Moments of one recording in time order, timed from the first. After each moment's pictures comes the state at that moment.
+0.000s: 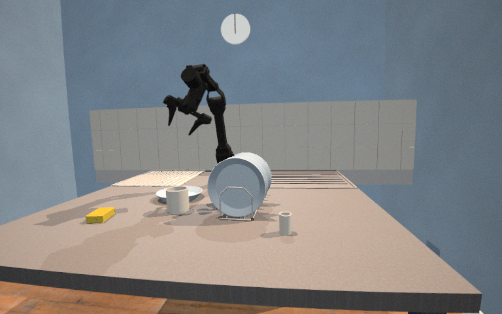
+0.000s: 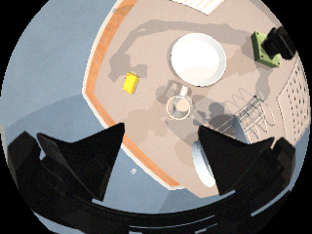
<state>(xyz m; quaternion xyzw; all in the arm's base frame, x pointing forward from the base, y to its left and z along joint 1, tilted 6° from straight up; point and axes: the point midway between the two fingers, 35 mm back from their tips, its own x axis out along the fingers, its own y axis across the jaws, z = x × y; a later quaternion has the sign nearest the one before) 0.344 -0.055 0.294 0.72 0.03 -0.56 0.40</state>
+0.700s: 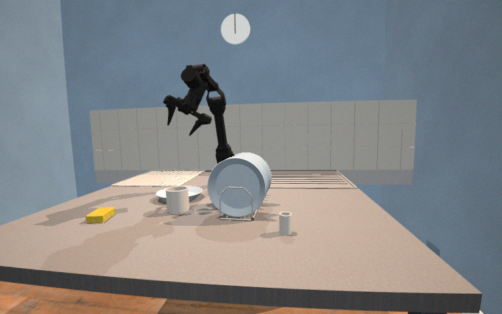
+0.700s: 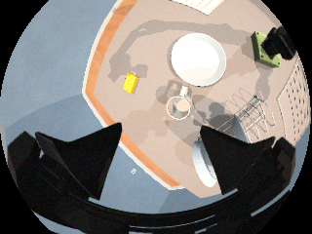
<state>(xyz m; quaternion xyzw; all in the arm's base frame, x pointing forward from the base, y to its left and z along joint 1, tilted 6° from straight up) 0.344 -0.055 0.294 0.72 0.03 -0.56 0.40</state>
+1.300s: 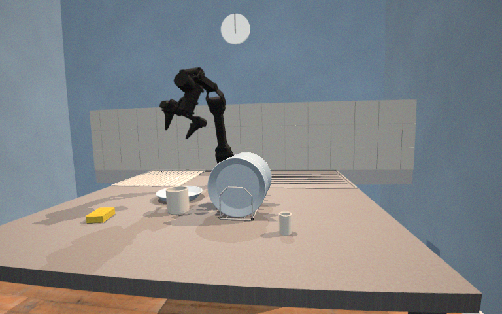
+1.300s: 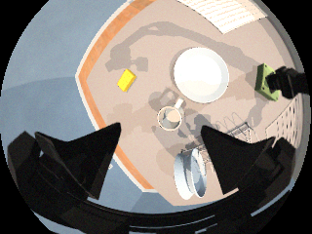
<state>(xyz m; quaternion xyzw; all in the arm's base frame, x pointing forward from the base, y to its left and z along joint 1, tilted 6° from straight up) 0.337 -0.073 0.280 0.66 0.12 -0.57 0.47</state>
